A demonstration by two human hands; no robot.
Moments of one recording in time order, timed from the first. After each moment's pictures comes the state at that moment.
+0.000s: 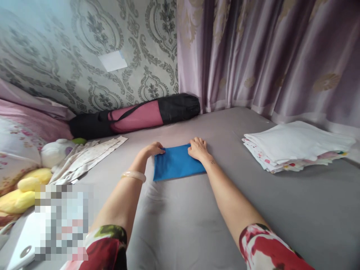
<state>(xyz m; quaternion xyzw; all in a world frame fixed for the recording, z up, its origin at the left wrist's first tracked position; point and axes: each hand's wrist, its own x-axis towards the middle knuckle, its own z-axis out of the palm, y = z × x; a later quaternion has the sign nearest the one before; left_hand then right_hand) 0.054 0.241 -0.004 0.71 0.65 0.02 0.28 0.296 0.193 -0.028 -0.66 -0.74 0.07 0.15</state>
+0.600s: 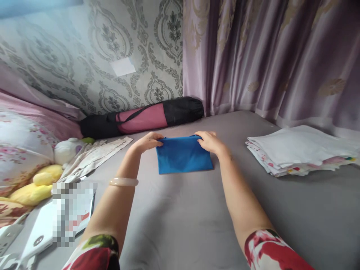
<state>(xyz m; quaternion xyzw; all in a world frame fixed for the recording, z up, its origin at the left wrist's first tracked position) 0.049 0.205 0.077 0.75 0.53 0.16 0.36 0.333 0.193 0.037 -0.57 -0.79 0.10 0.19</state>
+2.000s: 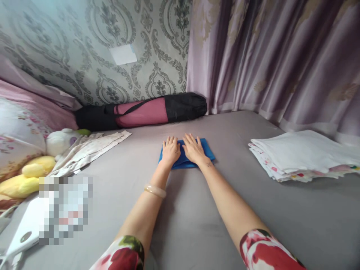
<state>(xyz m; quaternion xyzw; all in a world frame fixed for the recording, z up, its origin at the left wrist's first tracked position) 0.134 0.193 -0.032 0.74 0.66 0.15 0.02 0.269 0.196 -0.035 -0.55 -0.81 0.02 0.18</state>
